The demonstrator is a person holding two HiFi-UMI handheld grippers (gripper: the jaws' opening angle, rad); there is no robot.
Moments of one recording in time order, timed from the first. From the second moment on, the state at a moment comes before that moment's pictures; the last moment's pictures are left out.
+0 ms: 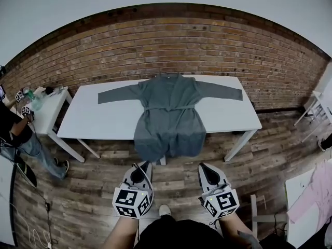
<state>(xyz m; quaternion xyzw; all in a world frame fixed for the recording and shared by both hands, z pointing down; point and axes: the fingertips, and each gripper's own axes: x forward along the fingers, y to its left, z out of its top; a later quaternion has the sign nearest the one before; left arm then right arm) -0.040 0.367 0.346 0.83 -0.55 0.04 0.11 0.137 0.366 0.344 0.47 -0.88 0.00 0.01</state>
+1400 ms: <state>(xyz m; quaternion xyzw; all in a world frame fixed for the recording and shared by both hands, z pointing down) -0.103 0.146 0.357 0.83 -0.55 0.02 0.11 0.104 0.115 0.342 0.50 -0.87 0.00 -0.01</state>
